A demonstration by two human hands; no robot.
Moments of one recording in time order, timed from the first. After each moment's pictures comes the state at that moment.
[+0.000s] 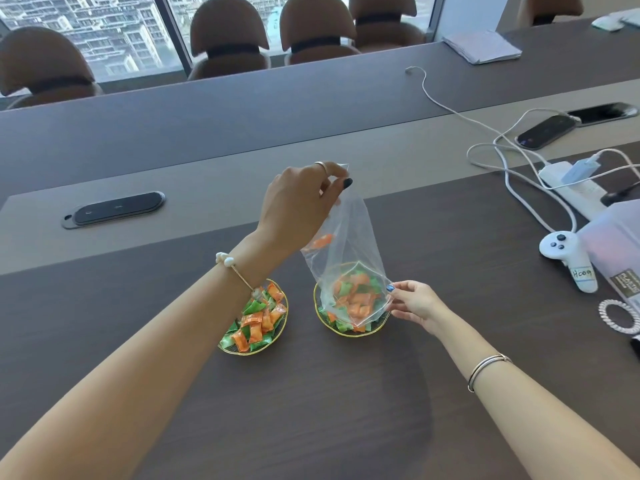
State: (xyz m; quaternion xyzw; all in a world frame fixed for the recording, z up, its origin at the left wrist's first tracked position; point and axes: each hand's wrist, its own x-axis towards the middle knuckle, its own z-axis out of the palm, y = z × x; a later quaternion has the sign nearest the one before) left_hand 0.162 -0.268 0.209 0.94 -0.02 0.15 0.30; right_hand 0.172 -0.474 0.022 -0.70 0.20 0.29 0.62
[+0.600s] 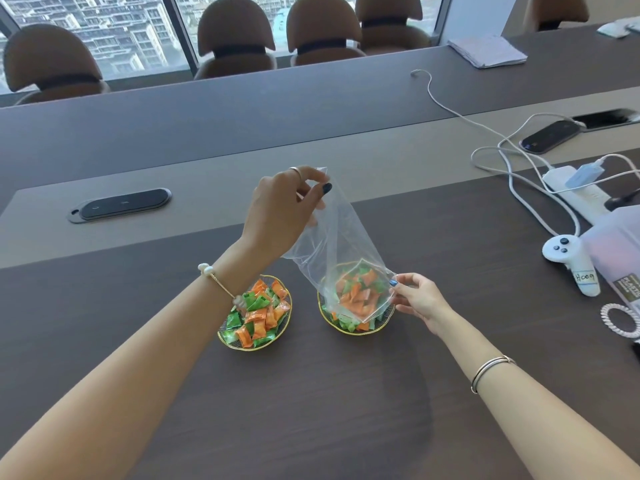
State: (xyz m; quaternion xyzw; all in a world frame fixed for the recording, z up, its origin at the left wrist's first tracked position) left_hand 0.145 -0.246 0.203 0.90 0.05 0.14 0.41; right_hand 0.169 -0.473 0.028 -0.72 0.17 0.24 0.63
